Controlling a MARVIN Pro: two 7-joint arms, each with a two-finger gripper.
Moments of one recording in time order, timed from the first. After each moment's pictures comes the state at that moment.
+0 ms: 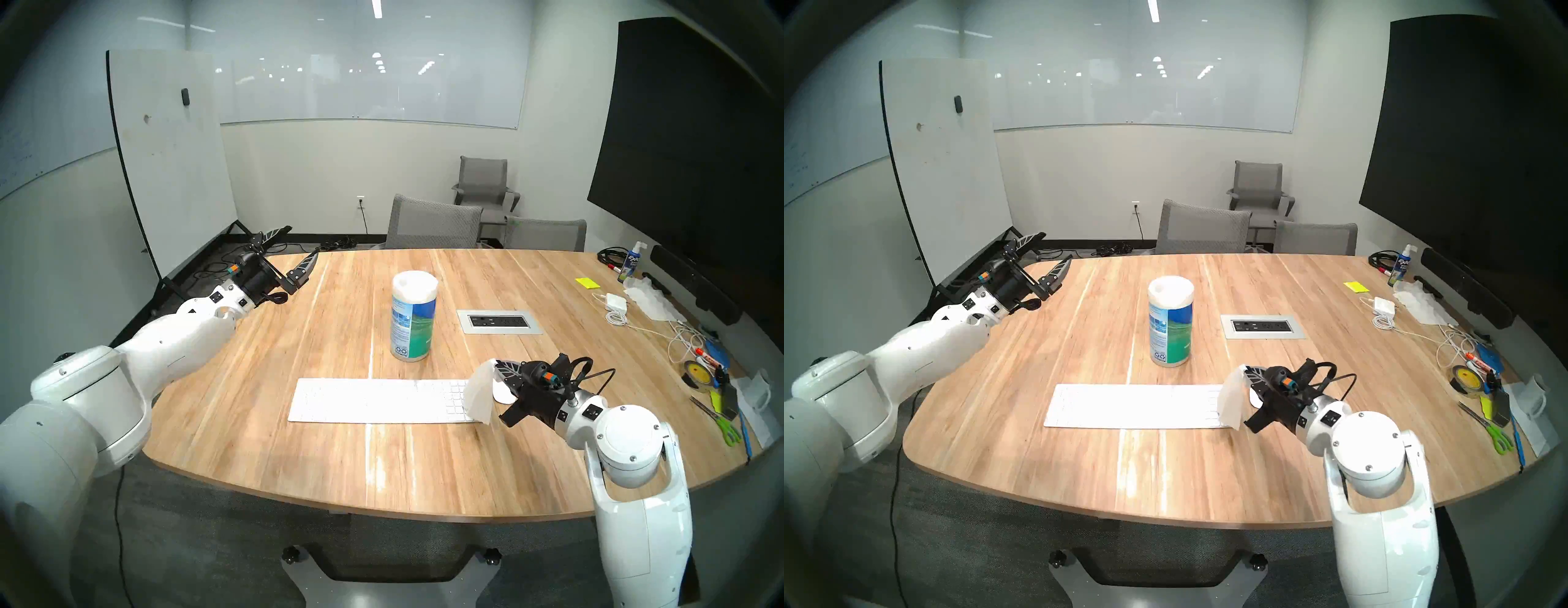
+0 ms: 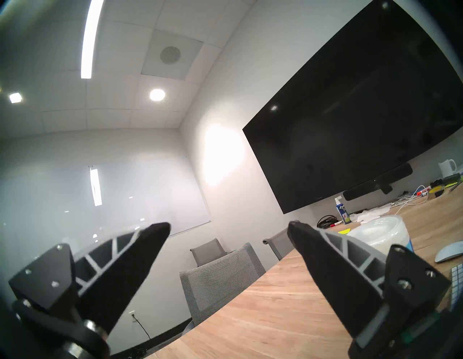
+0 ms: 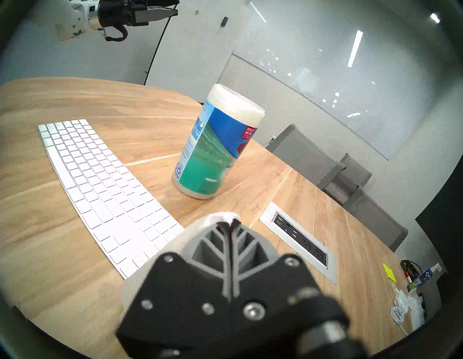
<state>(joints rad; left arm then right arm) 0.52 -1.02 -0.38 -0.48 -1.31 -0.96 -0.80 -1.82 -1.38 1.73 -2.11 -0.42 0.25 0.72</state>
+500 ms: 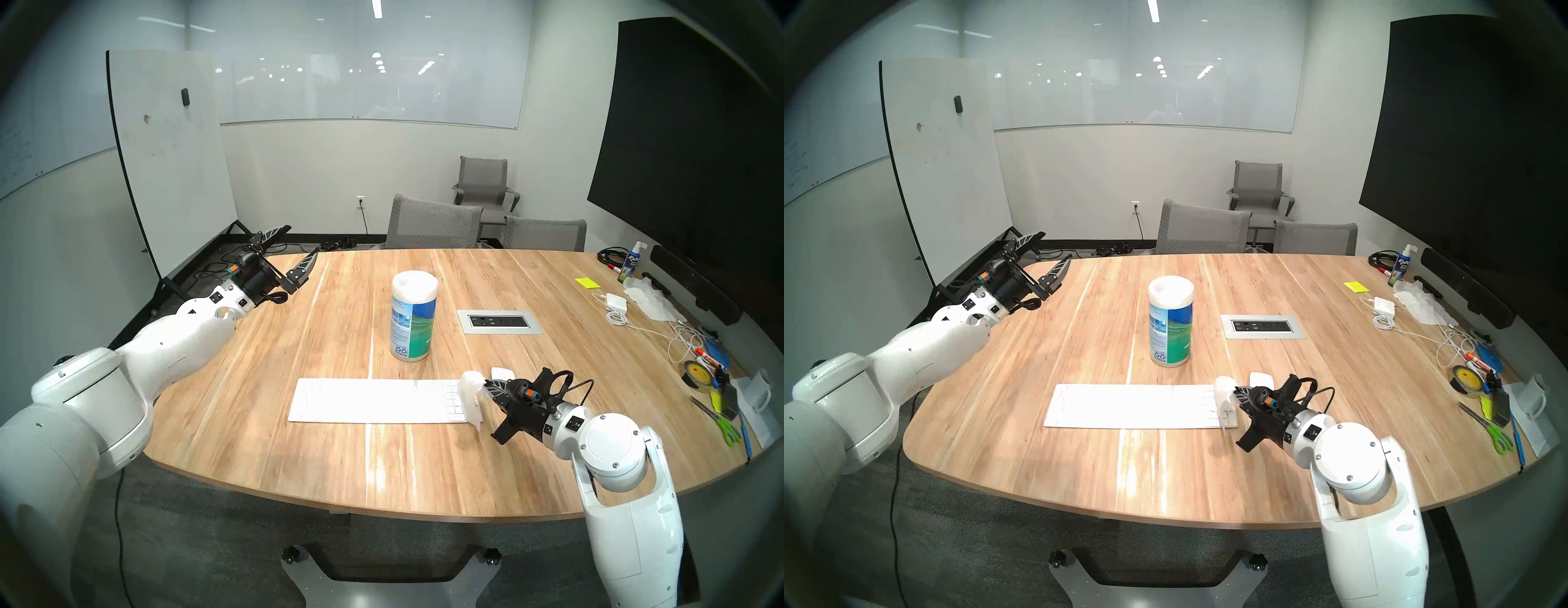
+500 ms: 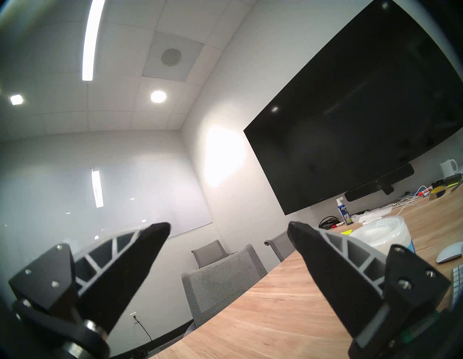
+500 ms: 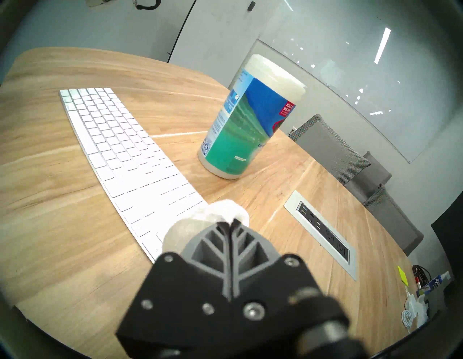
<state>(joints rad) 0.53 -1.02 -0.42 -0.48 -1.28 -0.96 -0.80 -1.84 -1.35 1.67 -2.05 -0.50 0.21 0.73</state>
